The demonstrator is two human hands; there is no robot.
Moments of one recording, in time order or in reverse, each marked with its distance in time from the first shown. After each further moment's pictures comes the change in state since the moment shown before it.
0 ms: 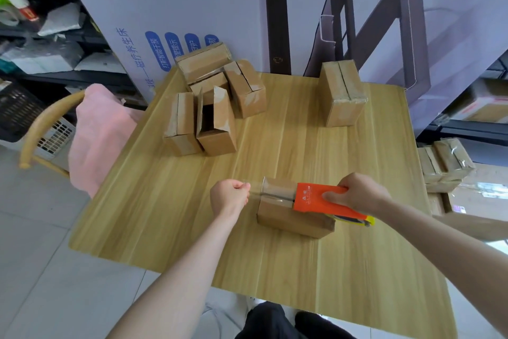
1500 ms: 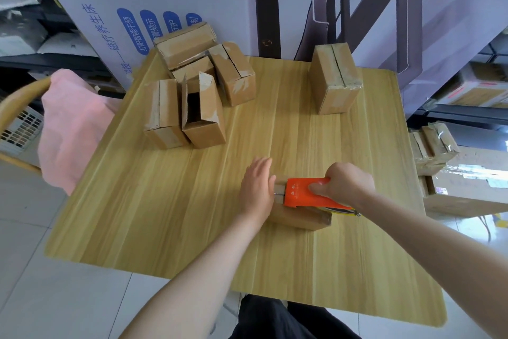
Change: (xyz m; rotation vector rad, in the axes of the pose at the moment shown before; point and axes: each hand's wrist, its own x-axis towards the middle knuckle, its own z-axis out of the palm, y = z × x) left_hand 0.005 -0.011 0.073 0.280 -0.137 0.707; right_hand 0.006 -0.032 0.008 -0.189 0.074 0.068
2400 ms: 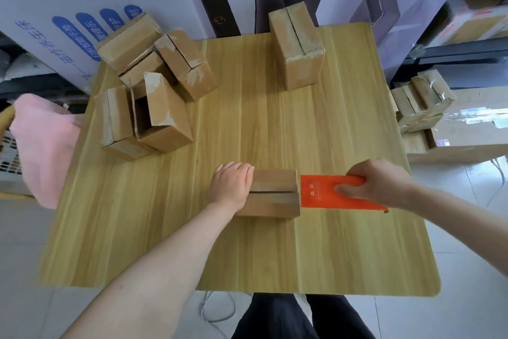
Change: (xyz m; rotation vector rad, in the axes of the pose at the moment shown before) left_hand 0.026 0.005 0.021 0.535 -0.231 0.110; right_hand -0.007 0.145 0.017 0.245 -0.110 -0.112
